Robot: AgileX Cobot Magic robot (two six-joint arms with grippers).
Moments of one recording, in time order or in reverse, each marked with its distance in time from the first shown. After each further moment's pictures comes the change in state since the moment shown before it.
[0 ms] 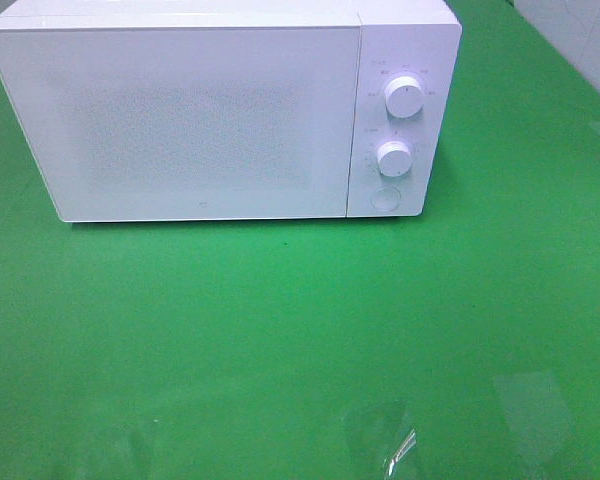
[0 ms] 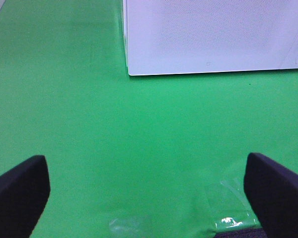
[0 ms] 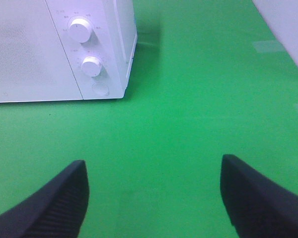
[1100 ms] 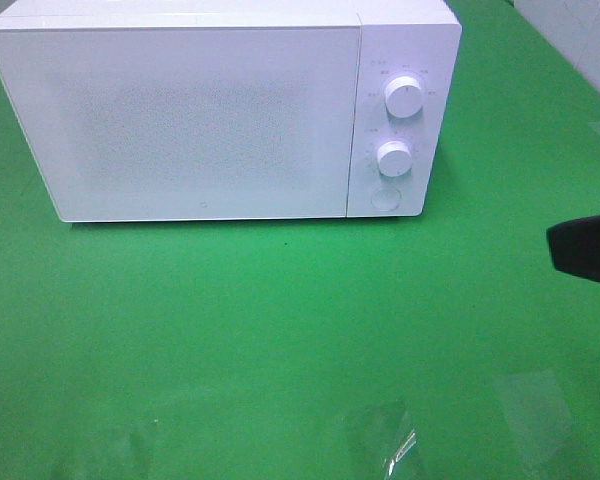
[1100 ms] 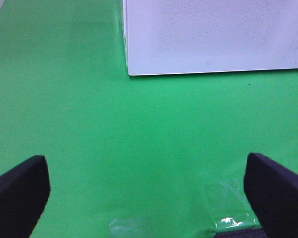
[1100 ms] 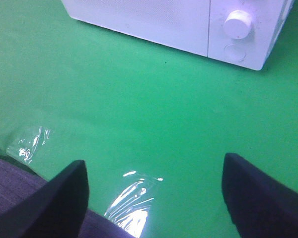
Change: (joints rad) left arm 0.000 0.000 0.000 0.000 0.000 0.000; right arm 0.419 0.658 -0.106 0.158 -0.270 -0.120
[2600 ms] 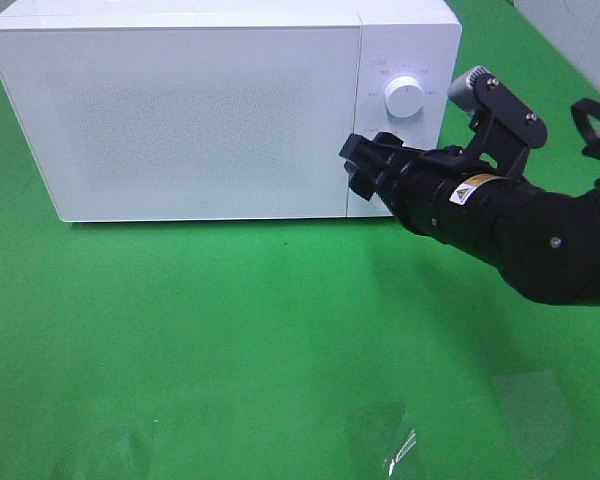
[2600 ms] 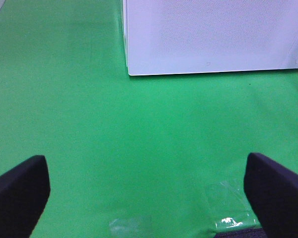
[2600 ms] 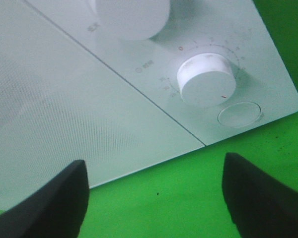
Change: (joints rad) left arm 0.000 0.000 0.000 0.000 0.000 0.000; right arm 0.185 1.051 -0.001 0.262 -1.360 0.497
